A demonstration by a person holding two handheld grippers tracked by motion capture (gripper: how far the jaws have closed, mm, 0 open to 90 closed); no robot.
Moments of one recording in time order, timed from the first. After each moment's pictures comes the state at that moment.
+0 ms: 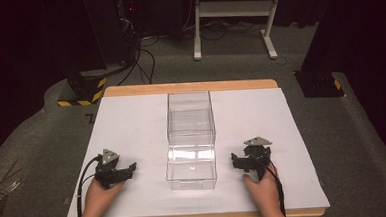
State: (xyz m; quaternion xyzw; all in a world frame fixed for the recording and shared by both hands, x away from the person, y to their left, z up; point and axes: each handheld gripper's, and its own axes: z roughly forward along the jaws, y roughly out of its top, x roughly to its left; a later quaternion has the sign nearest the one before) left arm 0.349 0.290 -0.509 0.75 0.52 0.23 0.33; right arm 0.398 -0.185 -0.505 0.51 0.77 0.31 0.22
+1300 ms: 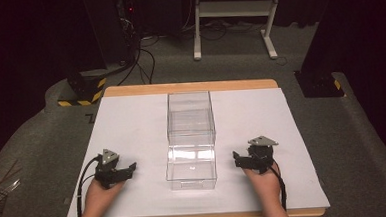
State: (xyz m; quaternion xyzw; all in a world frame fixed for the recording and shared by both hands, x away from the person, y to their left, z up) left arm 0.349 0.290 -0.509 0.75 0.52 0.23 0.33; right arm 0.393 -0.194 -0.495 0.50 0.76 0.35 0.23
